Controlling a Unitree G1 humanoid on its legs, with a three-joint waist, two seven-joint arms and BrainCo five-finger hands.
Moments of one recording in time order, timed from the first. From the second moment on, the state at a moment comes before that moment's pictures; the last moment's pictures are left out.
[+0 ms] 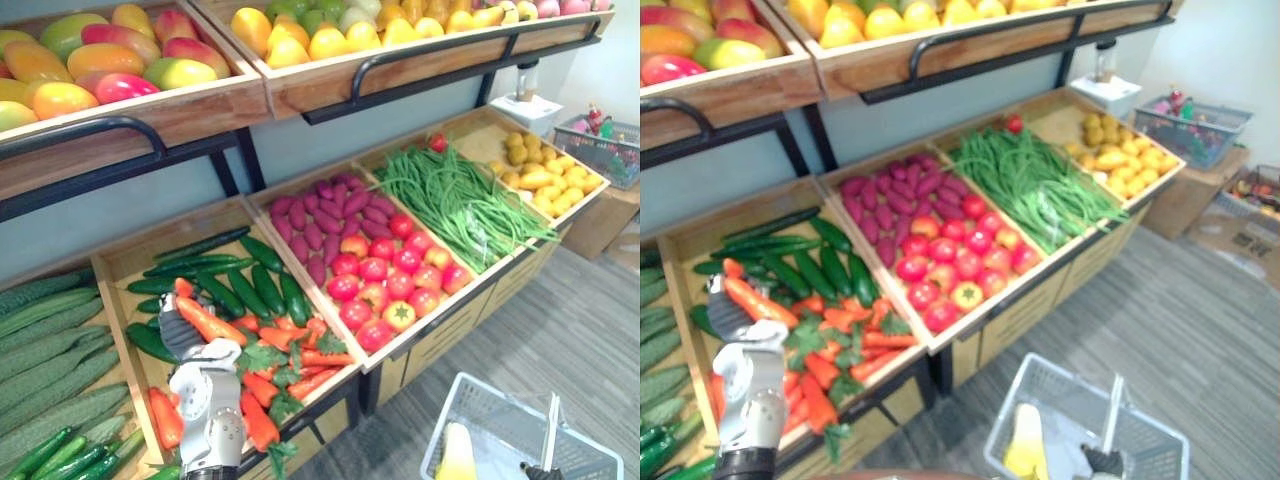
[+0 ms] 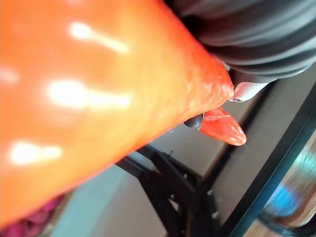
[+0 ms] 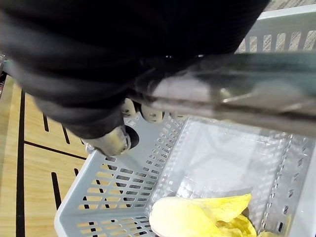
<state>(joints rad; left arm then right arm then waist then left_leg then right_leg) 0.04 0.09 0.23 0.02 -0.74 -0.25 0.32 0.14 -0.15 -0.42 0.99 -0.24 -0.10 -0.19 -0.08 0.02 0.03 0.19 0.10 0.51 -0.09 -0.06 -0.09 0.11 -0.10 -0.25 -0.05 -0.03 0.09</state>
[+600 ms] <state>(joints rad) 0.04 0.09 0.15 0.05 -0.90 -0.28 0.26 0.12 -0.17 -0.38 0.99 -0.24 -0.10 -0.19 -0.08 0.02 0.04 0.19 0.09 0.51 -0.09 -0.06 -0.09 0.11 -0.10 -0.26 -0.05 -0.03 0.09</state>
